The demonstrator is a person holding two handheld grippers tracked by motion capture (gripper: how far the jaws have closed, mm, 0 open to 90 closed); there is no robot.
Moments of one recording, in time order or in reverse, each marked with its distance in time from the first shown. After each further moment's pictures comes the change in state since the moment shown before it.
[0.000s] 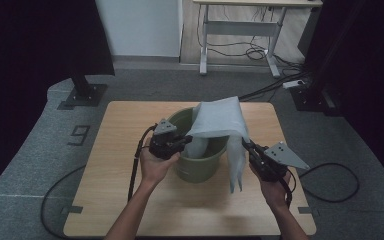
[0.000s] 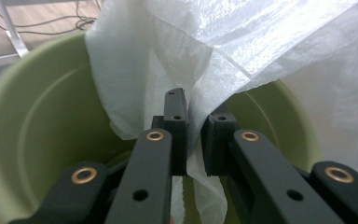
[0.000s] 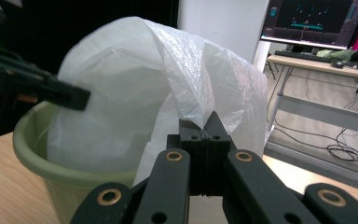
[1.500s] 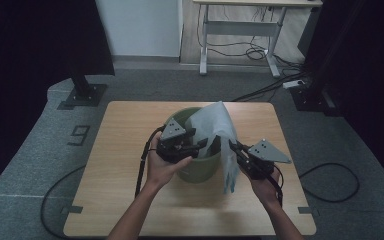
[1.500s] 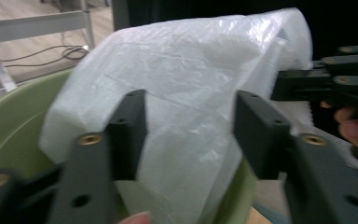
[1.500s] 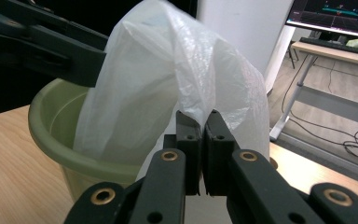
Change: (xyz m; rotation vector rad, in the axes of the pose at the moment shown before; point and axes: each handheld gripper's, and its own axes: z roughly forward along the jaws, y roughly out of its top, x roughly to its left) left arm -0.029 0.011 -0.005 -0.081 -0.041 0.078; right arm 0.017 -0.004 0.024 0.095 0.079 -0.053
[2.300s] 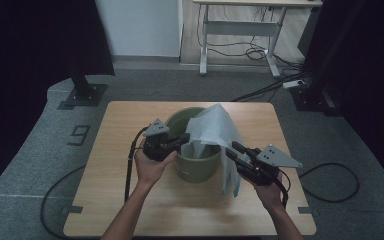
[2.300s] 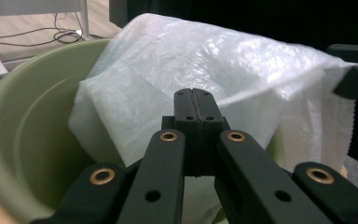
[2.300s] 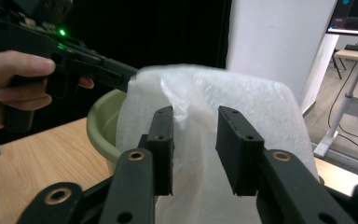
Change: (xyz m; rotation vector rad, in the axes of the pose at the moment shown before) left arm 0.035 -0.016 -0.017 0.016 -0.048 -0.091; right arm -0.004 -0.006 -0.018 -0.091 0.159 0.072
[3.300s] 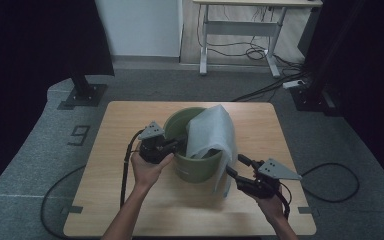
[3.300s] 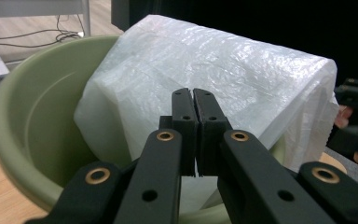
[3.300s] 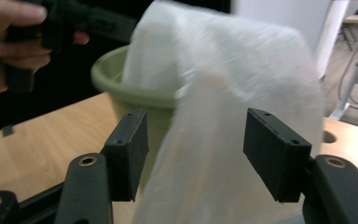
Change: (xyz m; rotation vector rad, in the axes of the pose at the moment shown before) left arm 0.000 -0.008 -0.005 -0.013 0.000 -0.001; right arm 0.005 -0.042 -0.011 0.077 0.010 0.061
